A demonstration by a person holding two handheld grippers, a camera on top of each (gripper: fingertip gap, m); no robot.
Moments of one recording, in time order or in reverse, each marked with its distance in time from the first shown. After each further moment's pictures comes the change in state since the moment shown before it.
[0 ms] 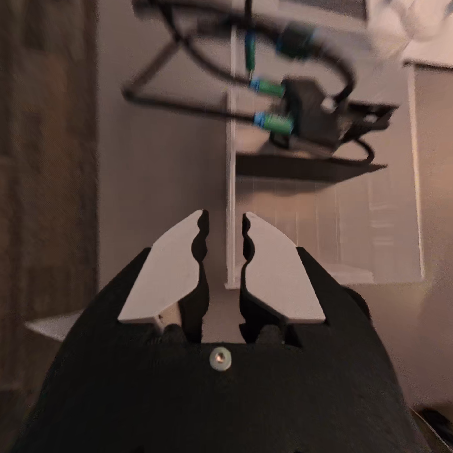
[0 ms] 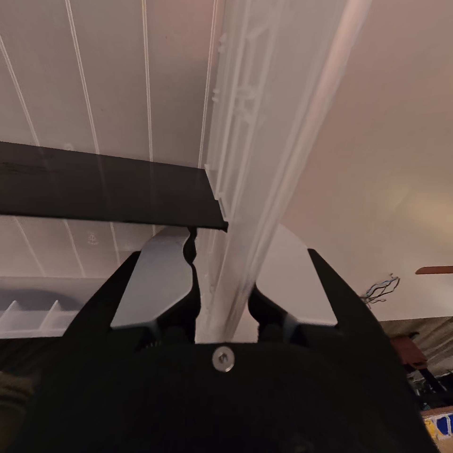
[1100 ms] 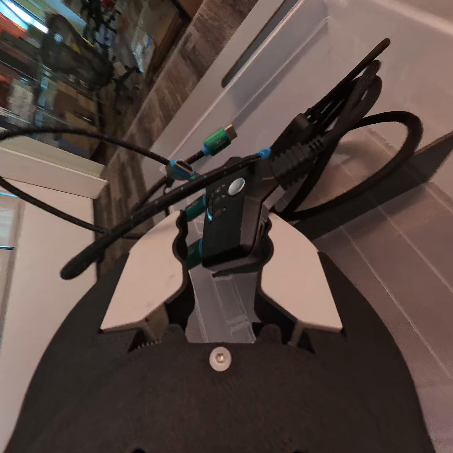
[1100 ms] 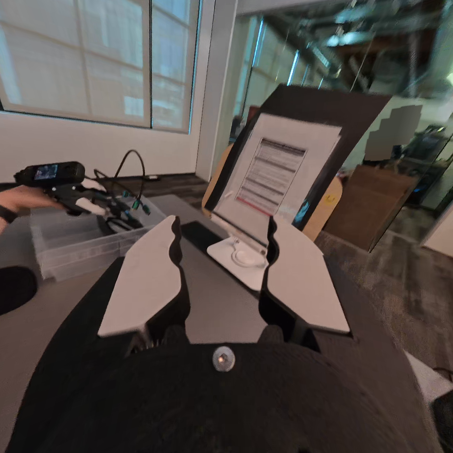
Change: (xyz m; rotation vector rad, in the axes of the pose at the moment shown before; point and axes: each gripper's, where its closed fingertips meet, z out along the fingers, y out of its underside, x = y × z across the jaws) left arm 0.071 -0.049 0.092 0.206 -0.297 0.862; right arm -0.281 -0.043 -0.352 1.707 -0.485 -0.580
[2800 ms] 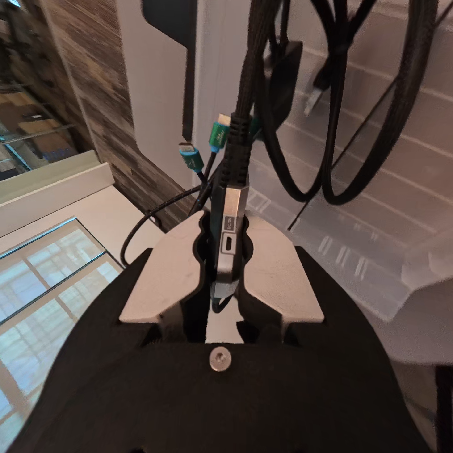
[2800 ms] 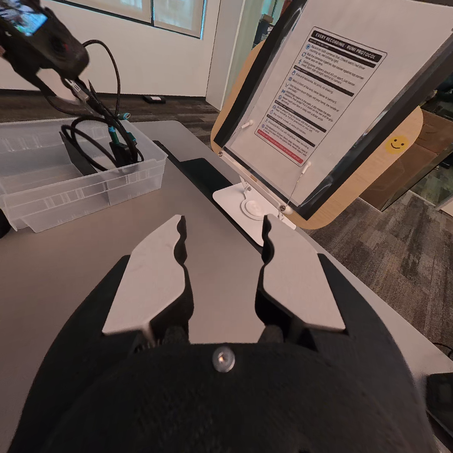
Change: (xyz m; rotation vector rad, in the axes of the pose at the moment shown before) left arm -0.016 -0.043 -0.046 -0.510 0.207 0.597; right arm -0.014 0.082 0.048 -0.301 -0.077 -0.071
